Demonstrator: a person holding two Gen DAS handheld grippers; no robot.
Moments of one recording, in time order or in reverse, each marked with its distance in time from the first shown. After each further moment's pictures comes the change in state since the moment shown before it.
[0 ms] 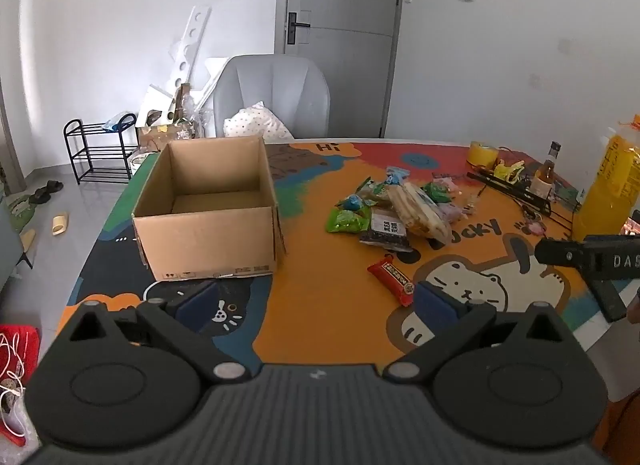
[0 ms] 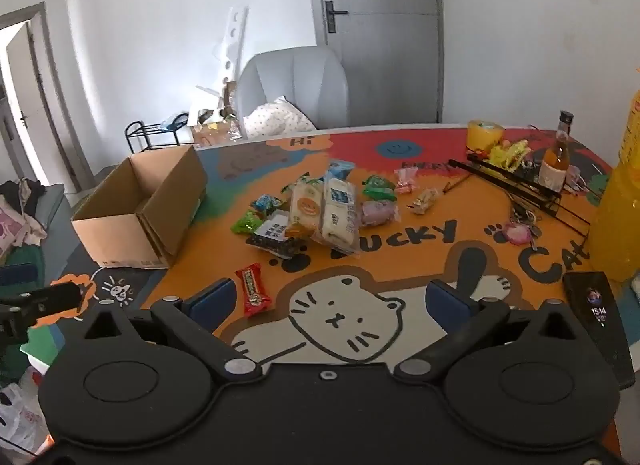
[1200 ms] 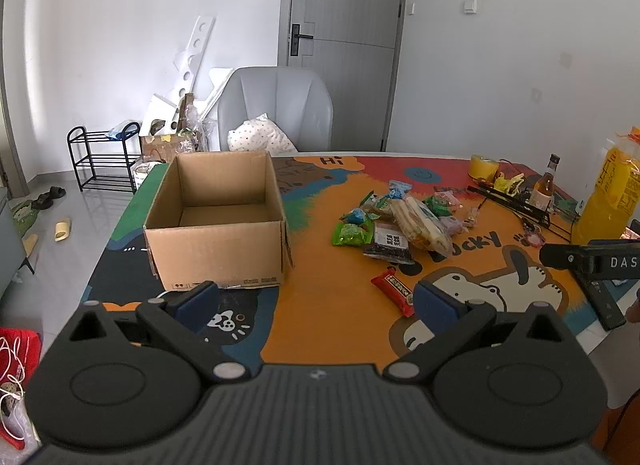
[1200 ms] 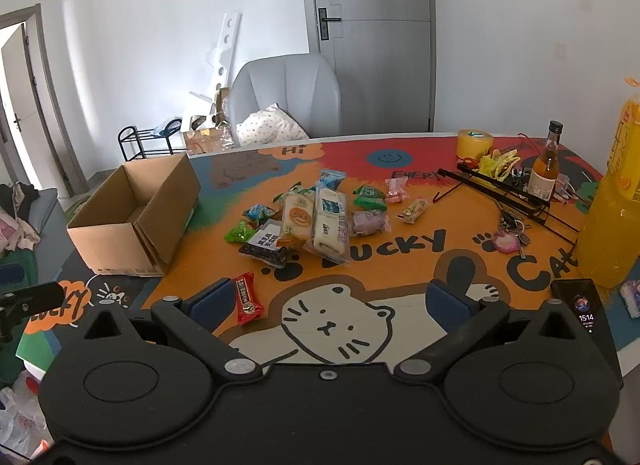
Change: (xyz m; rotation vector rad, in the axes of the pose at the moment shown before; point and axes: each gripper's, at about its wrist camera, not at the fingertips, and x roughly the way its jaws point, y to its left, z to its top) left arm -0.010 0.007 0.003 -0.005 -0.034 0.002; right arm -0.008 0.003 0.005 -0.016 -0.030 -0.027
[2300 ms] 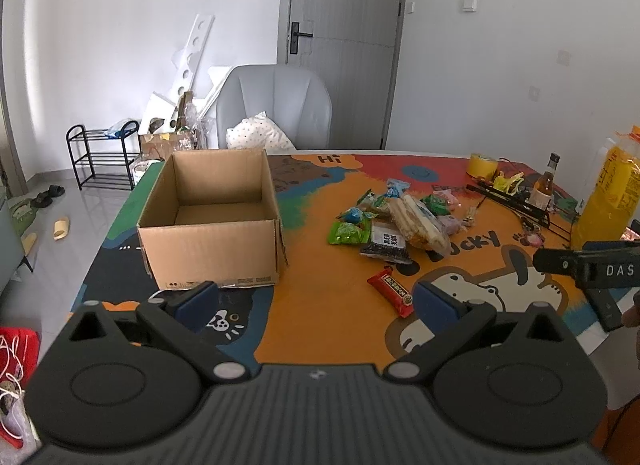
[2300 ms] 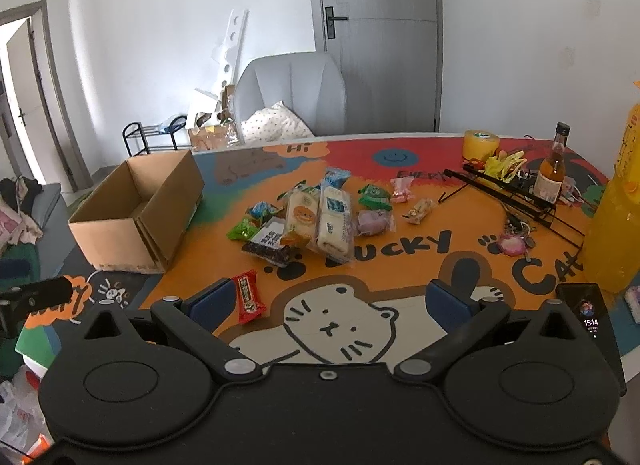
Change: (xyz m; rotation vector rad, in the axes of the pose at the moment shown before) left arm 0.004 -0.006 0.002 -0.004 0.009 0.000; right arm 0.005 -0.003 0.001 -0.006 -0.002 0.019
